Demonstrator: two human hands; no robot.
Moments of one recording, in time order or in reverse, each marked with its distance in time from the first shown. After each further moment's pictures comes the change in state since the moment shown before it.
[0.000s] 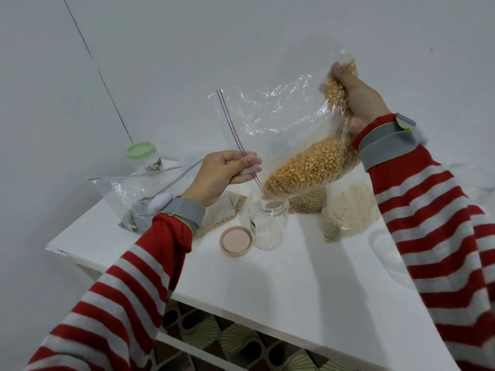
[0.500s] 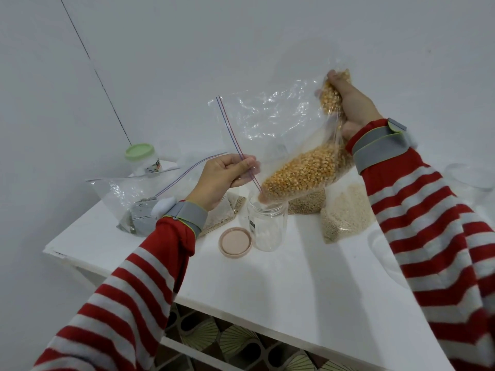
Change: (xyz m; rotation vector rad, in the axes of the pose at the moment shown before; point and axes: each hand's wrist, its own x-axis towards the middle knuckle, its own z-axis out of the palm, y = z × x) left_hand 0.003 -0.011 0.001 0.022 0.021 0.005; right_hand 0.006 0.010 0.000 -0.029 0.025 0.052
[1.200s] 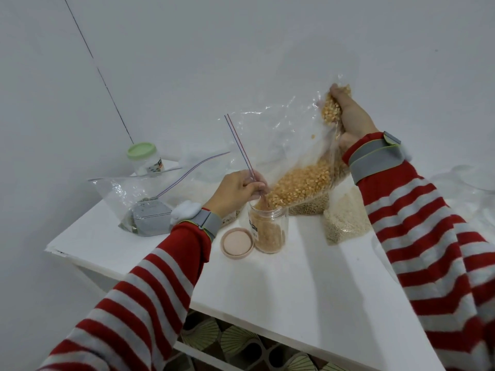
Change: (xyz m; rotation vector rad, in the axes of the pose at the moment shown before) left_hand 0.007 -0.034 0.007 0.421 -0.098 -0.033; right_hand 0.011 0.026 -0.004 0.108 0.013 0.054
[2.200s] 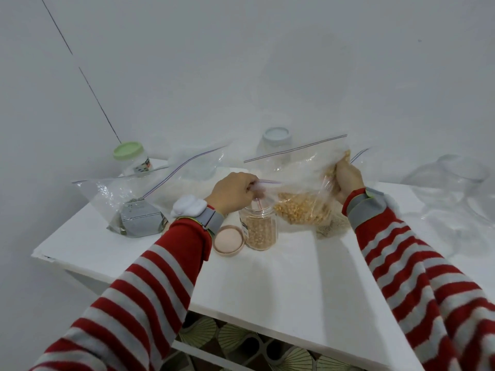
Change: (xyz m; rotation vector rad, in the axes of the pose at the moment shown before) left_hand 0.008 0.012 0.016 0.848 -0.089 0.080; right_hand -0.007 0.096 -0.099 -0.295 0.346 0.148
